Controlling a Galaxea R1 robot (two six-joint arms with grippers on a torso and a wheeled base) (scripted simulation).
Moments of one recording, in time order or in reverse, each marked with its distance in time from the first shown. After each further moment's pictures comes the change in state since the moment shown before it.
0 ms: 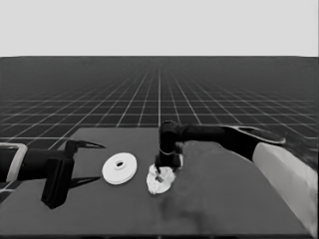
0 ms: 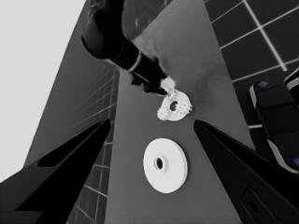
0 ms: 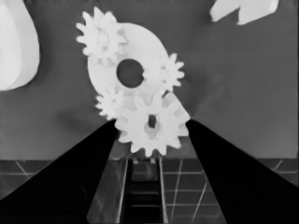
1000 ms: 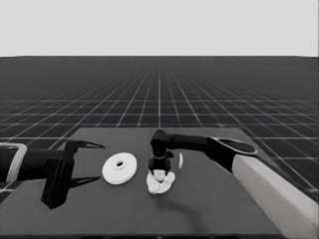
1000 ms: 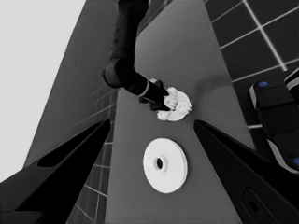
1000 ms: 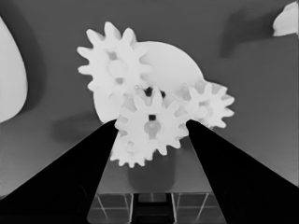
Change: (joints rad) left arm 0.000 0.000 0.000 0.000 0.000 0.000; right arm -0.123 0.159 -0.337 -0.104 0.055 -0.157
